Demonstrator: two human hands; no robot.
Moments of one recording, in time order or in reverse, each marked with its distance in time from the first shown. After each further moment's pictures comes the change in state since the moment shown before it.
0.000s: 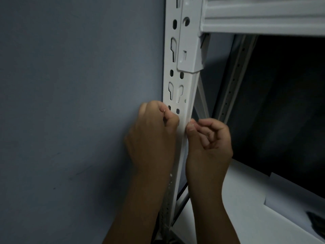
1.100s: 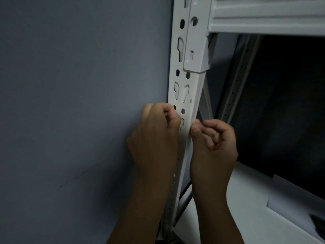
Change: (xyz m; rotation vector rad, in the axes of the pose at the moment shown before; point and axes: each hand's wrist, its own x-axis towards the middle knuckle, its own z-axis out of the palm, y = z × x) left_hand -0.001 -0.009 0.007 0.026 0.181 0.082; right_hand -0.001 0.000 0.002 0.038 0.018 0.011
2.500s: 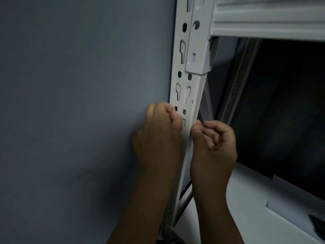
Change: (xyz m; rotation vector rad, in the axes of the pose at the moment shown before) left_hand 0.000 0.003 -0.001 -0.003 -0.072 -0.017; right_hand -0.003 -0.002 0.001 -0.026 0.012 0.009
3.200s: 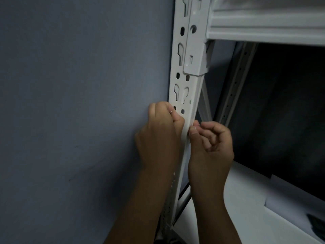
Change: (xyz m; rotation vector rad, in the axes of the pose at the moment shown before) left_hand 0.001 -0.002 0.006 0.042 0.081 0.135; right_hand -0.005 -0.001 -0.003 0.032 -0.021 0.009
